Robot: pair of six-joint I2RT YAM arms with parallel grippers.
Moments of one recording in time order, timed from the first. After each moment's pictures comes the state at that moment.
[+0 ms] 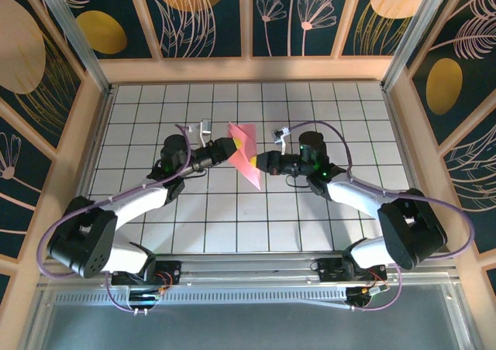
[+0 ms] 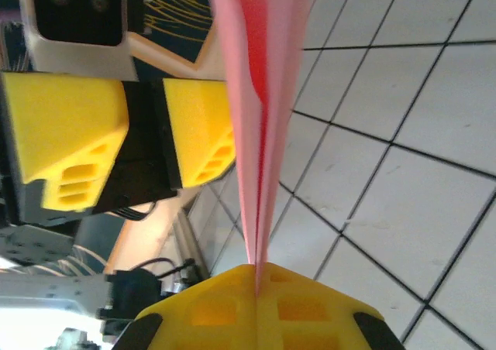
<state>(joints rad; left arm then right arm) -0.49 1.36 0.63 0.59 0.55 -1.00 0.56 1.37 0.68 0.37 -0.72 0.75</state>
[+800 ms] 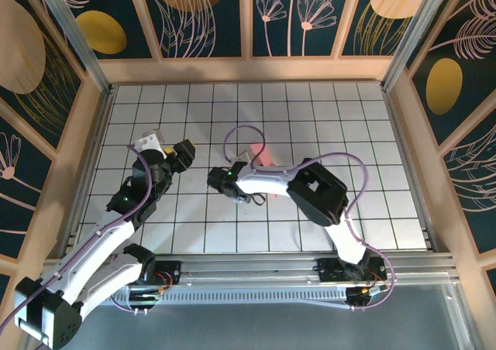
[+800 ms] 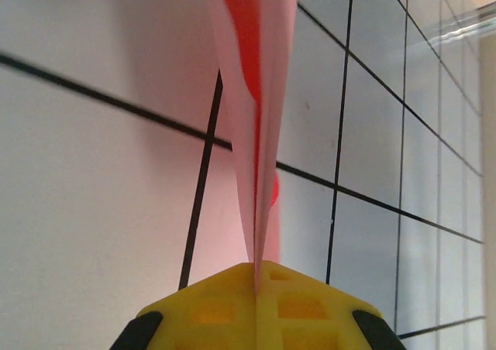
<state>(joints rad) -0.47 0.84 0.61 -0.11 -0.25 -0.70 1.07 2.14 1.45 -1.00 0.90 0.65</state>
